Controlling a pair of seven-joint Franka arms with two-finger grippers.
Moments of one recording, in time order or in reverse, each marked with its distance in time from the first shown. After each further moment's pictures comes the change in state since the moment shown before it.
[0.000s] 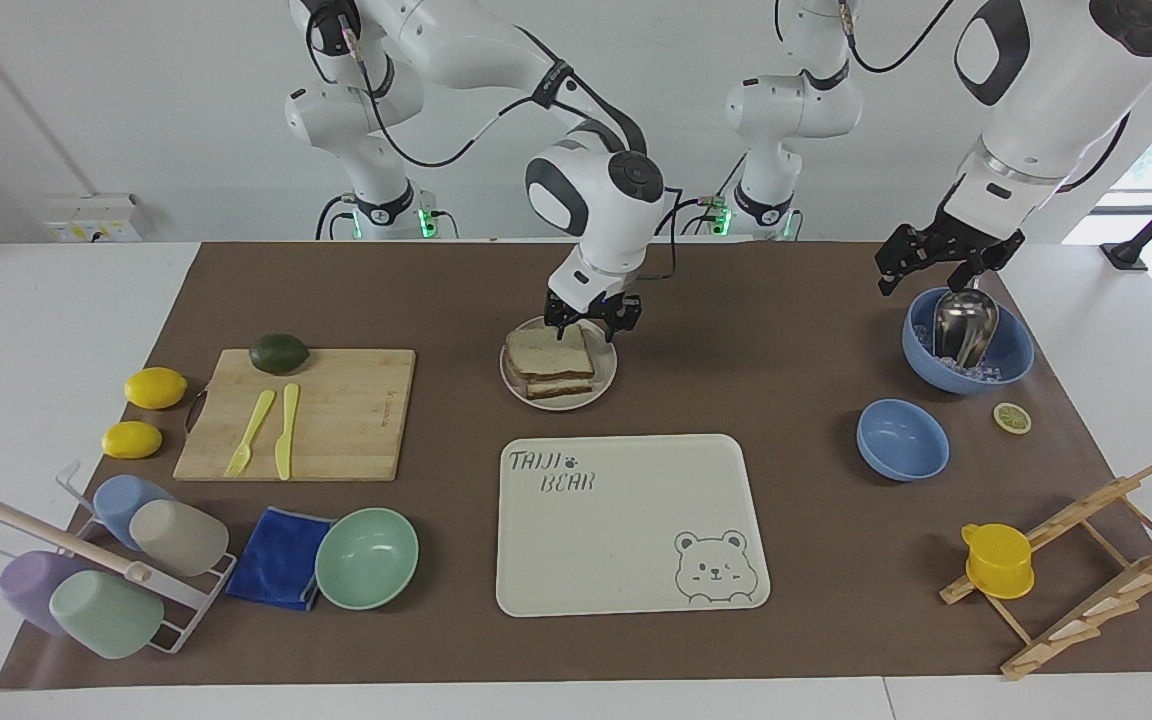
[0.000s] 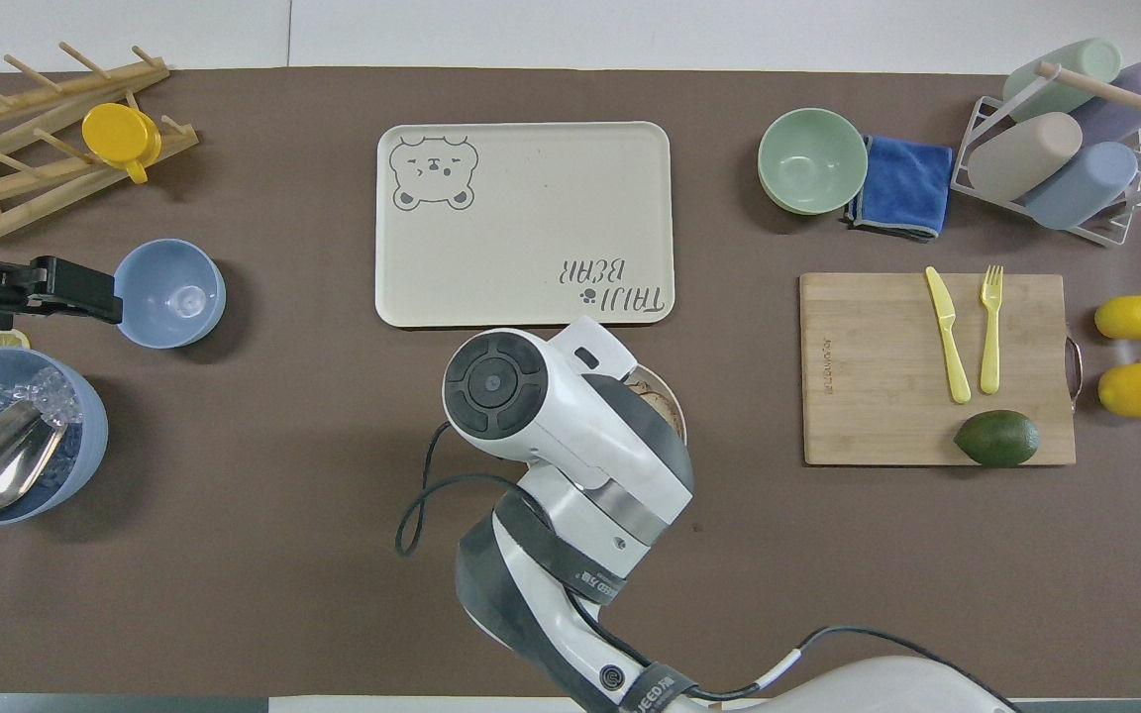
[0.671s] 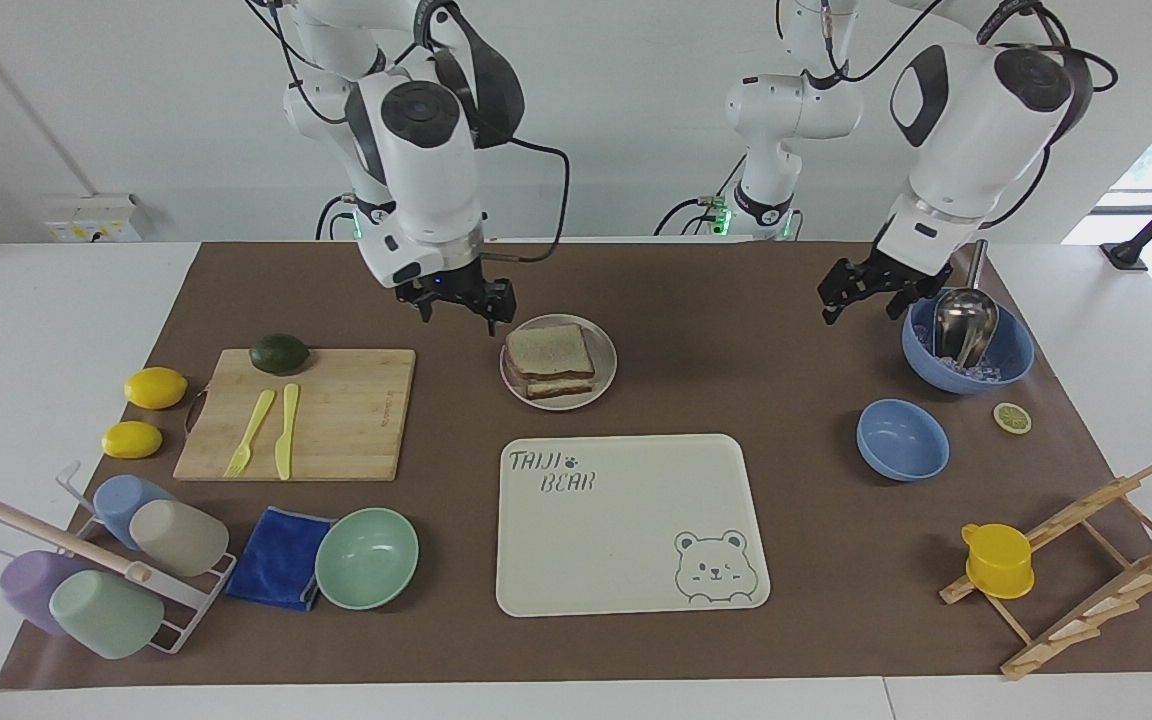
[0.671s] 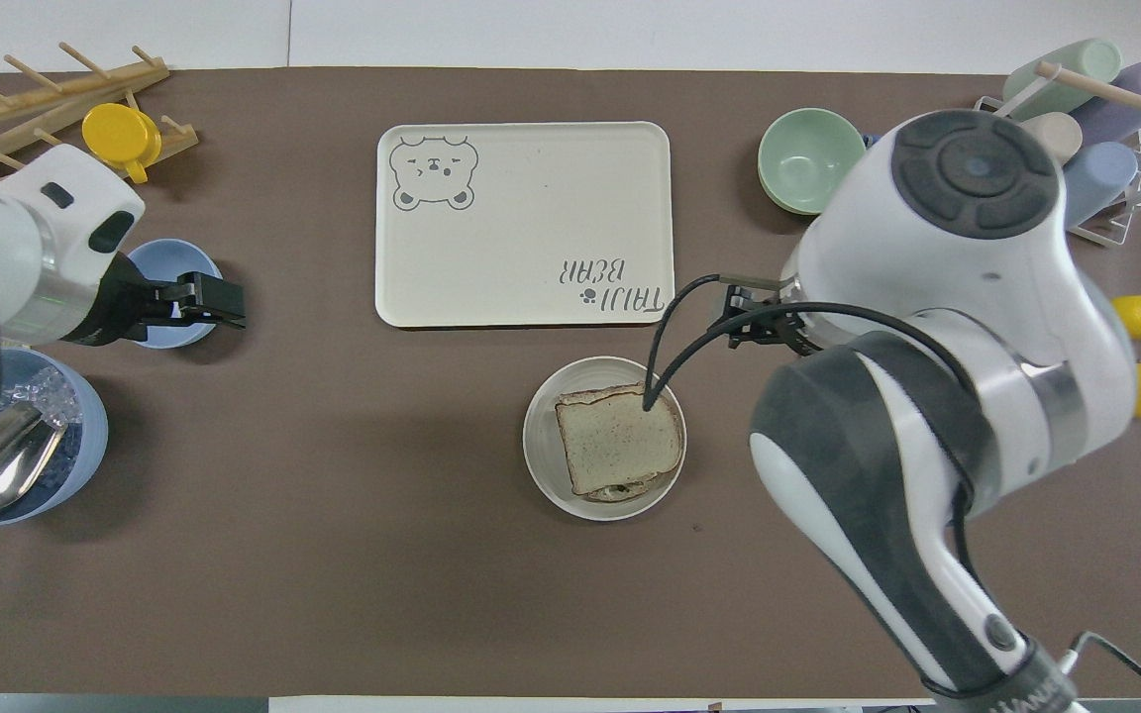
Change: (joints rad) left arm -0.110 -0.020 -0.027 -0.215 -0.042 0.248 -0.179; right arm -0.364 -0.252 -0.032 0.012 0.106 -0.247 -0.199
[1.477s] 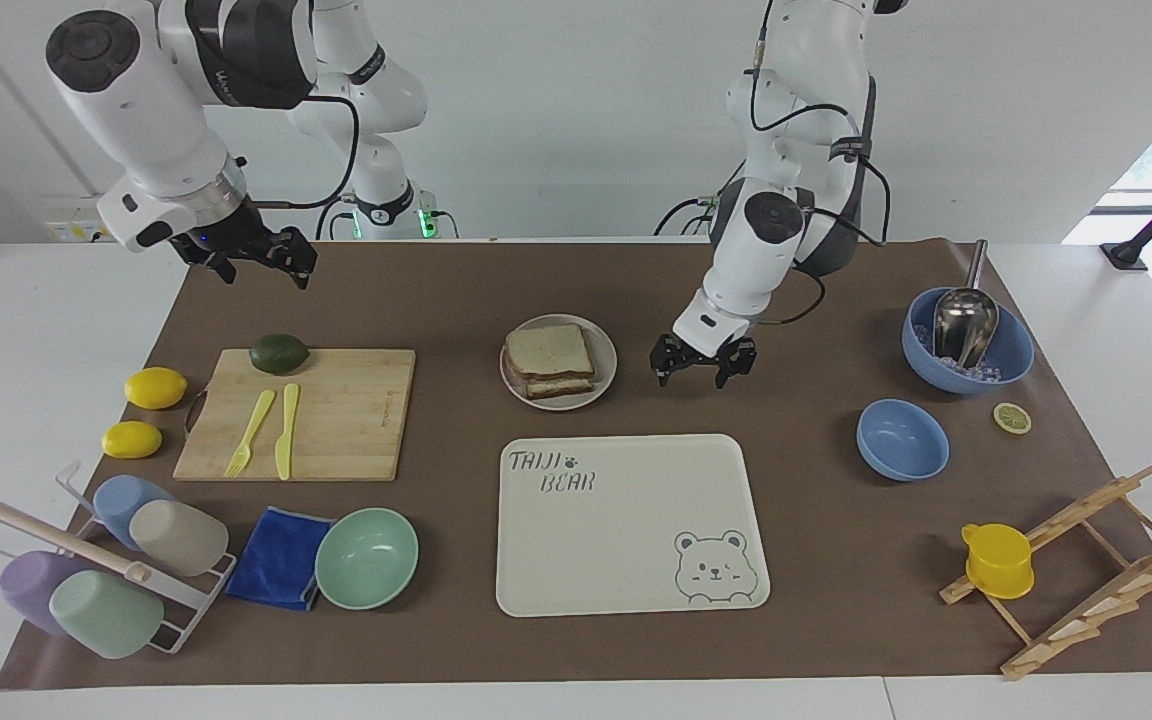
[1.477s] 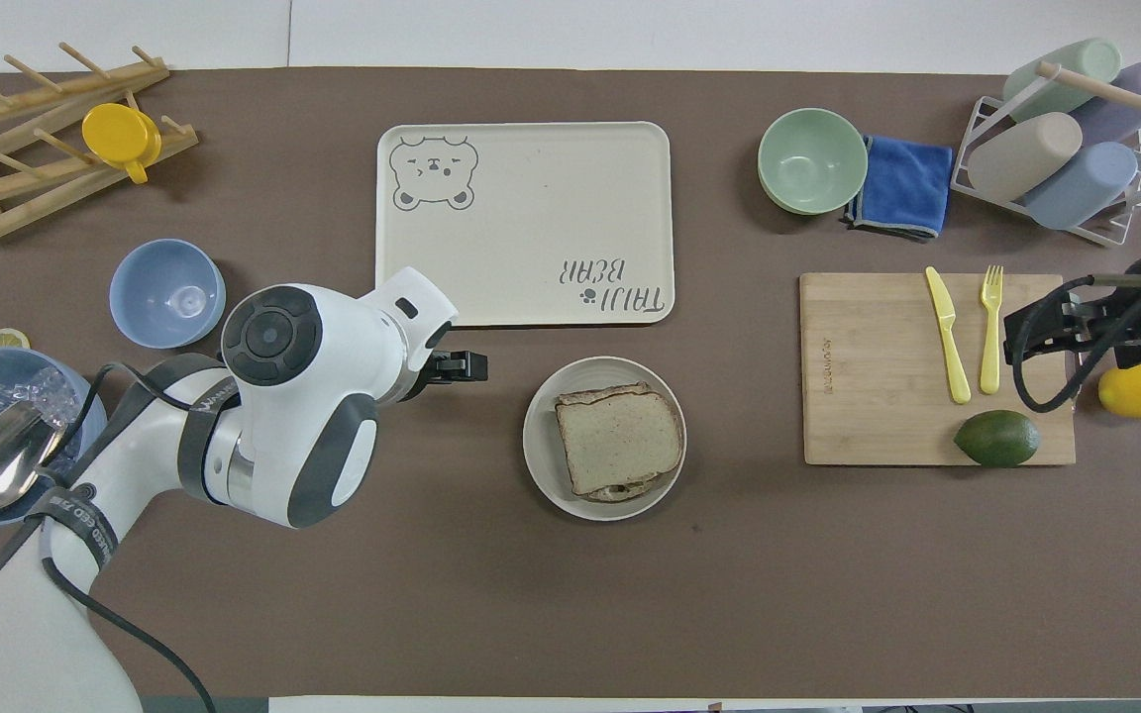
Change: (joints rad) left arm -0.298 0.179 -0.007 -0.259 -0.079 0.490 -0.112; right arm -0.027 -0.095 -0.346 0.004 0.004 -0.147 -0.589
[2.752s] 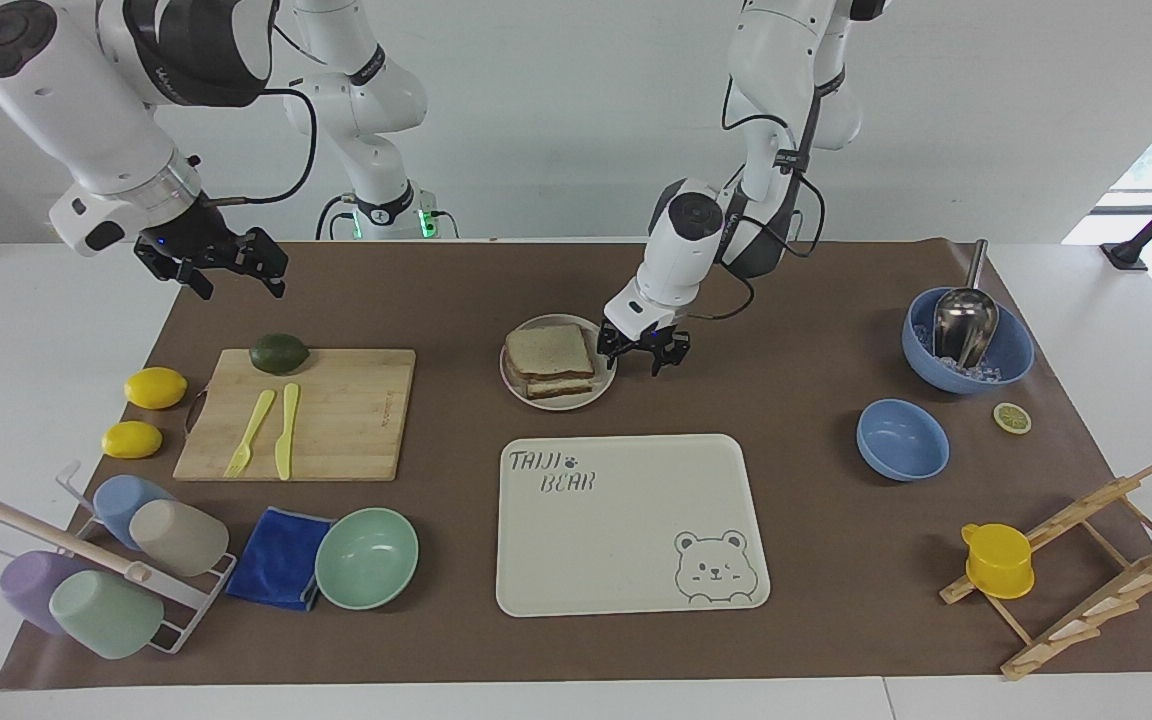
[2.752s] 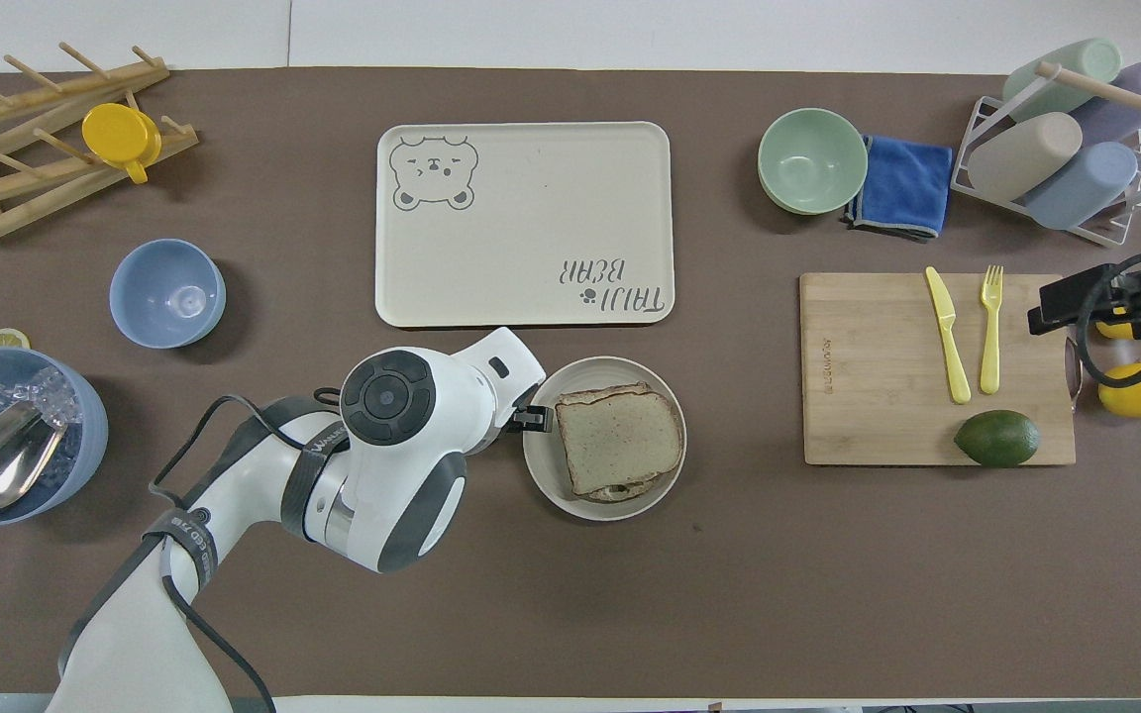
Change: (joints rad) left arm -0.148 0.054 0.000 -0.032 -0.051 0.085 0.001; right arm 0.011 0.017 -0.076 0.028 0.095 0.050 -0.071
